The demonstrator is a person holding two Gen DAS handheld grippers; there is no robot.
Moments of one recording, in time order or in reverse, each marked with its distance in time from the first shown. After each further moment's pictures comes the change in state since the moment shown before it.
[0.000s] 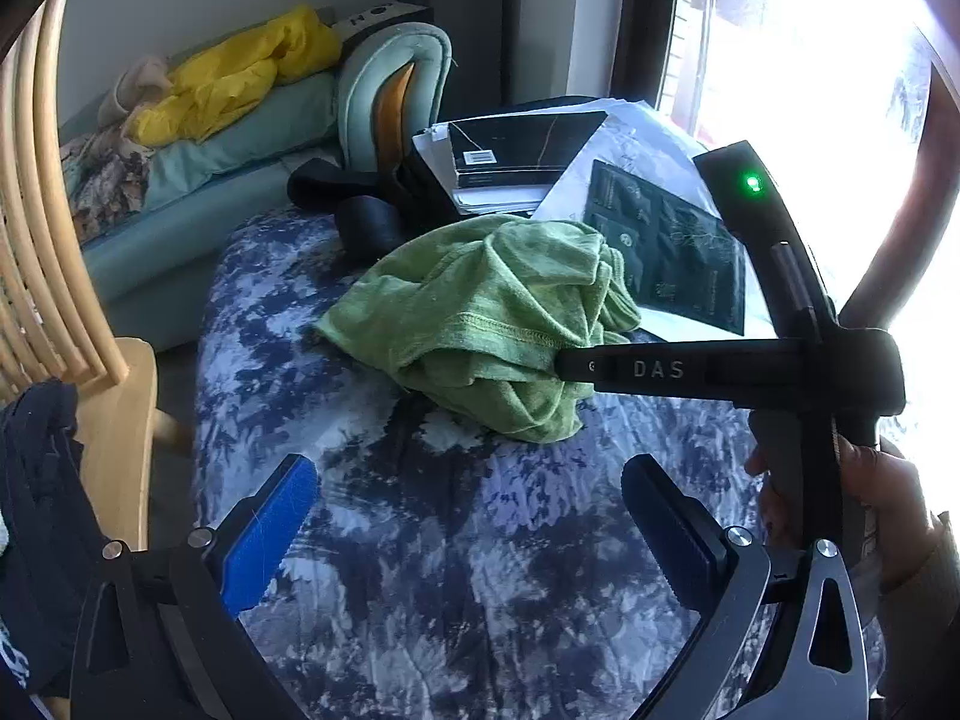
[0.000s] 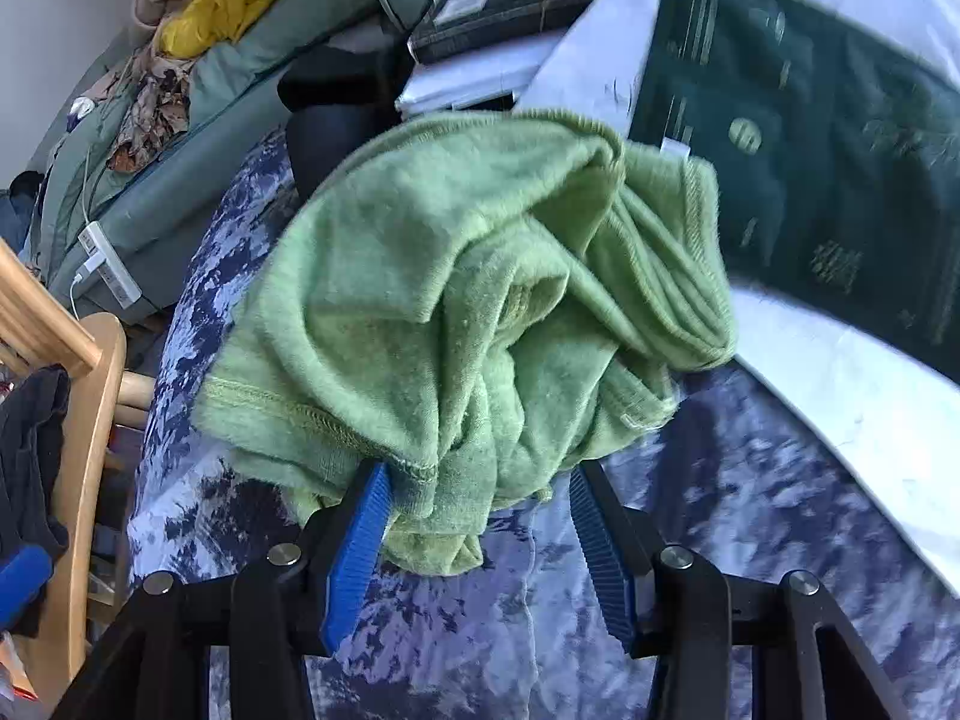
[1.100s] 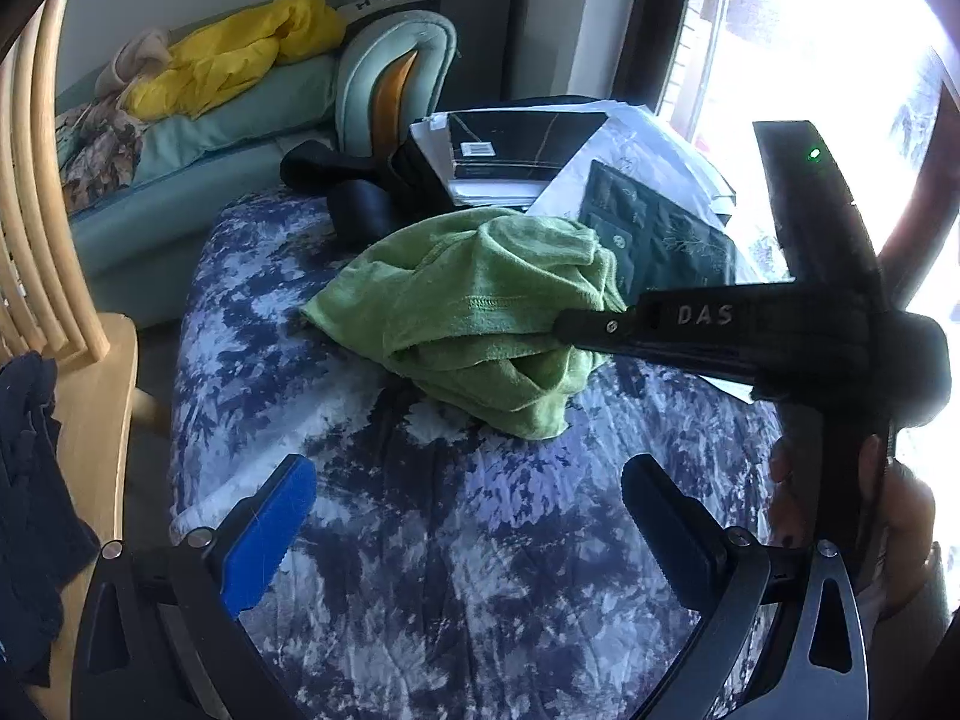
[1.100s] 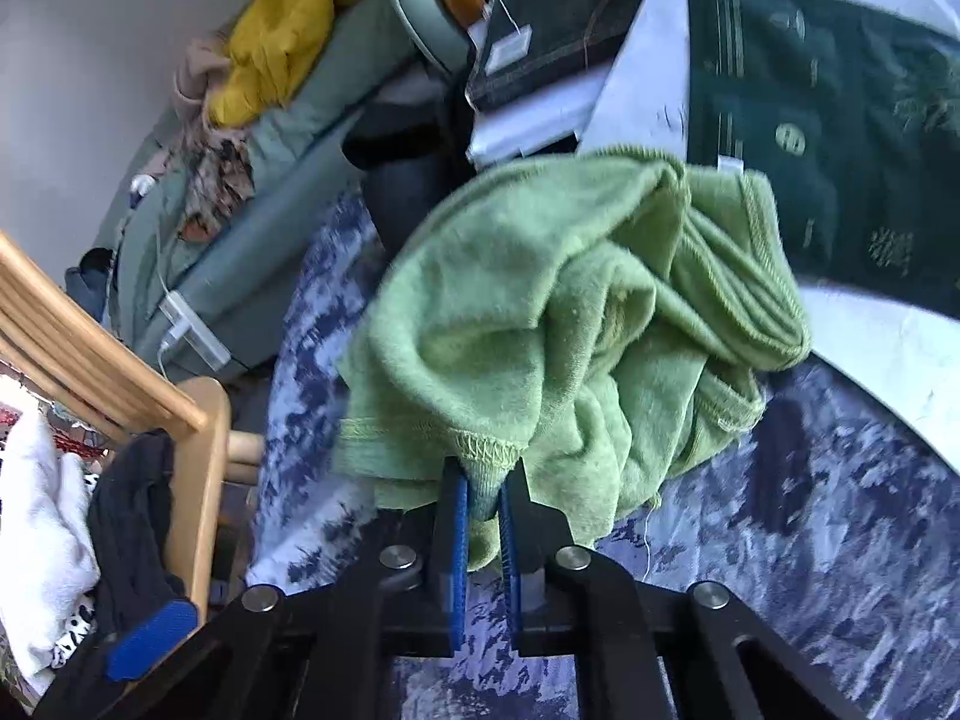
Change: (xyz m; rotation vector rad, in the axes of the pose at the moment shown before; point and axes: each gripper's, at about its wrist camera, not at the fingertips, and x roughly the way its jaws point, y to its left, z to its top) left arm 0.002 0.003 0.000 -0.041 0.006 -0.062; right arm -0.029 0.009 0.000 0.112 -0.083 0.200
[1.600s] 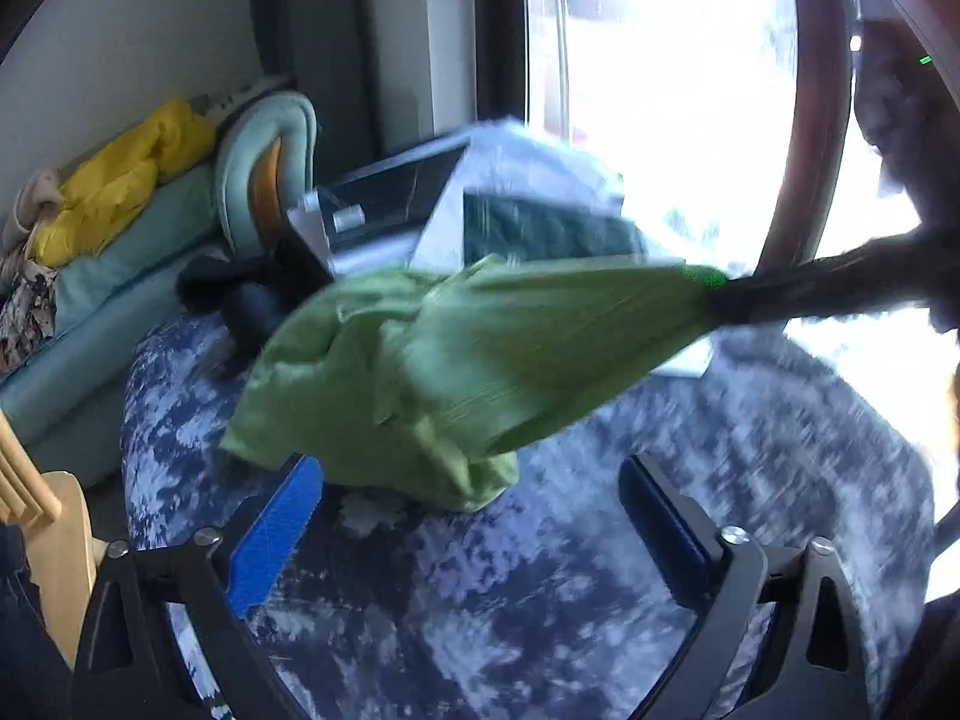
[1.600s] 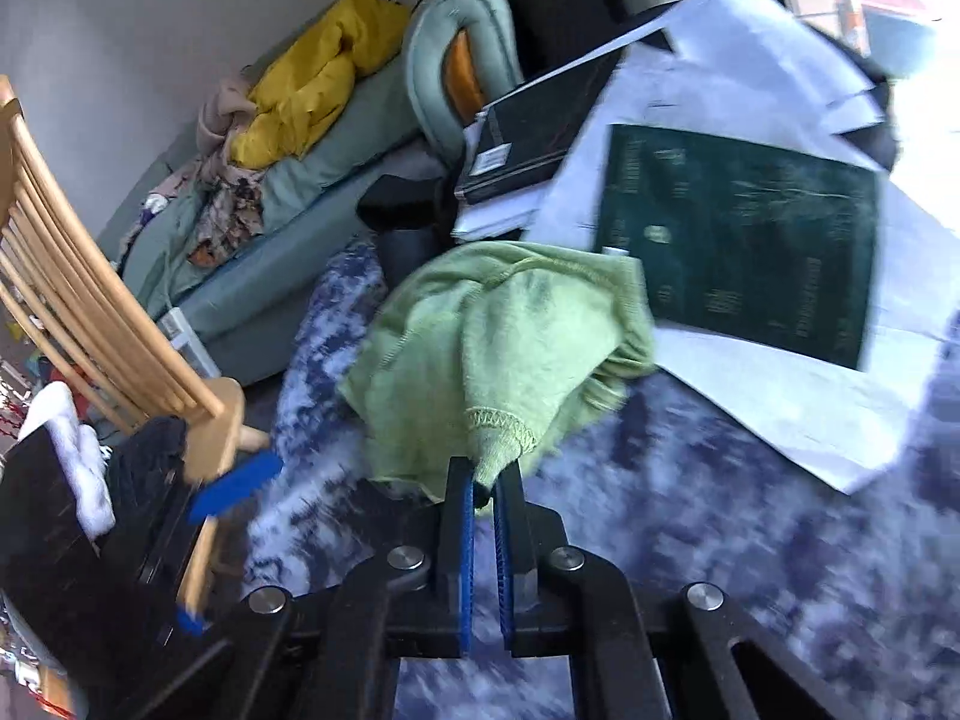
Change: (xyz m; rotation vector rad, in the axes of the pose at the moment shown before) left arm 0.022 -0.033 0.000 0.316 -0.109 -0.134; right arm -0.116 -0.001 -0.041 -0.074 -0.124 -0.084
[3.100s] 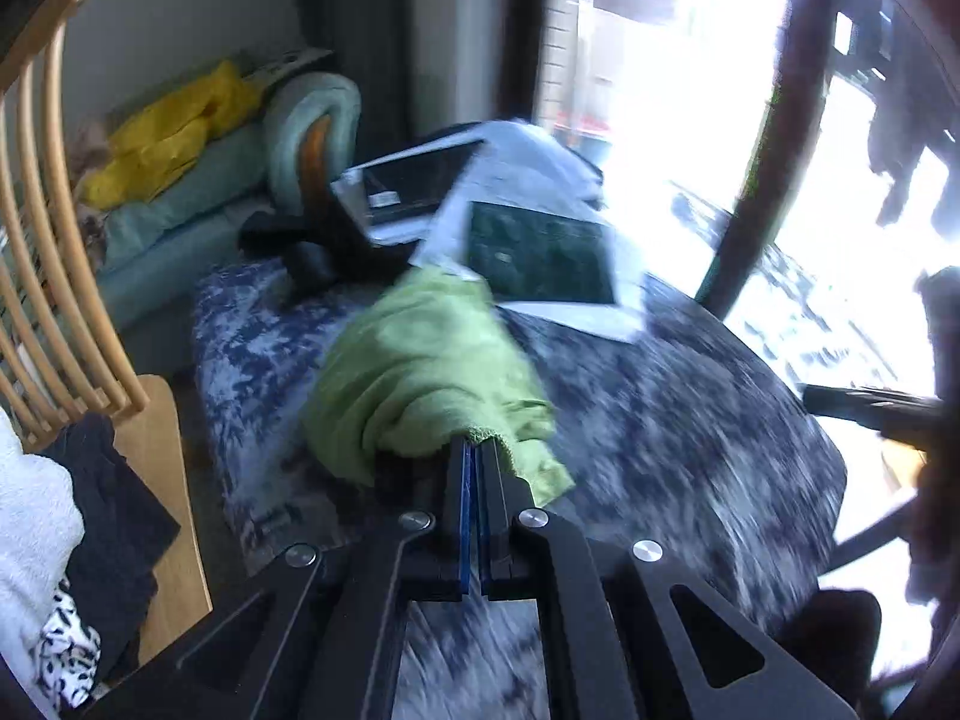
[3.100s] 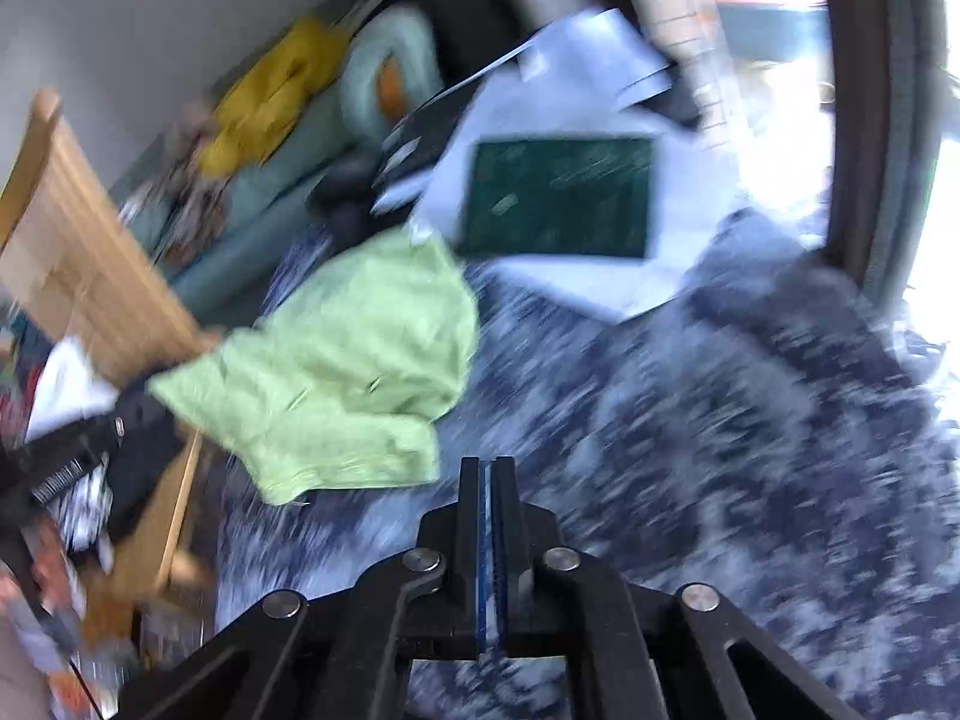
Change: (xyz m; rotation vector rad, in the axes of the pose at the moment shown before) left arm -0.160 -0.027 -0.005 -0.081 0.112 -0.004; right arm -0.132 -0.019 -0.093 -0.017 0.015 -0.067
